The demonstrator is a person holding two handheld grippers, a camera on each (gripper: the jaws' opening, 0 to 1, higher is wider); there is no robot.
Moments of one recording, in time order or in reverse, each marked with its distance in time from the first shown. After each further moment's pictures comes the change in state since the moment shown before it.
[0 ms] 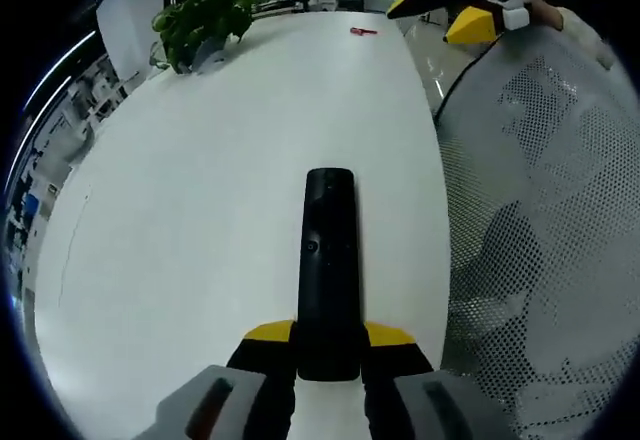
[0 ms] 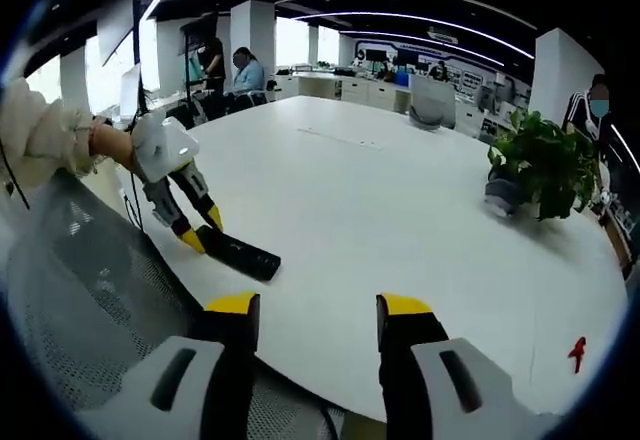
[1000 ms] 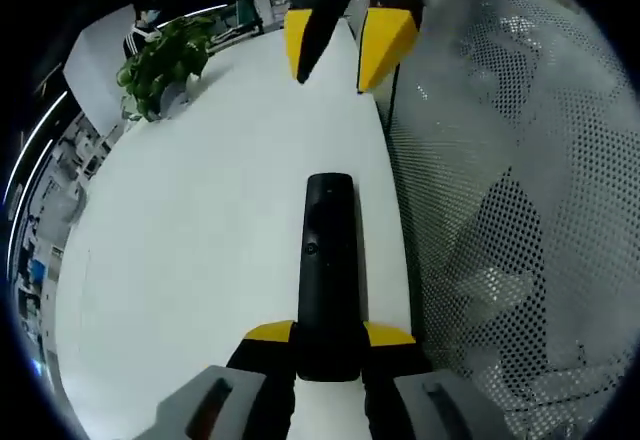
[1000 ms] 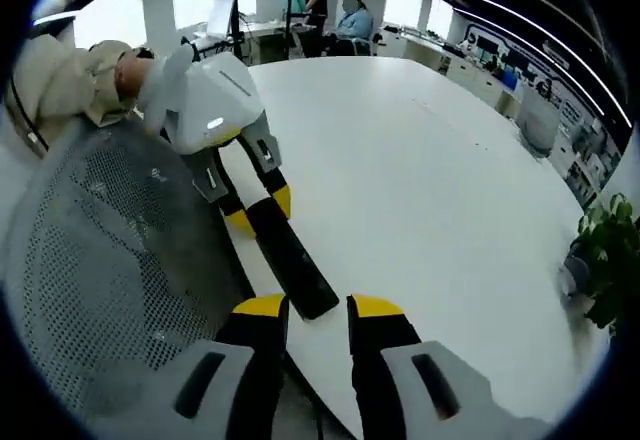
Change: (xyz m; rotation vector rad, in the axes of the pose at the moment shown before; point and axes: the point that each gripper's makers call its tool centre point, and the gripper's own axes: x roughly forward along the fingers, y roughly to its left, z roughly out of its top) left arm -0.007 -0.025 -0.005 0.236 -0.034 0.014; right arm 0.069 0.101 0.002 -0.352 0.273 0.331
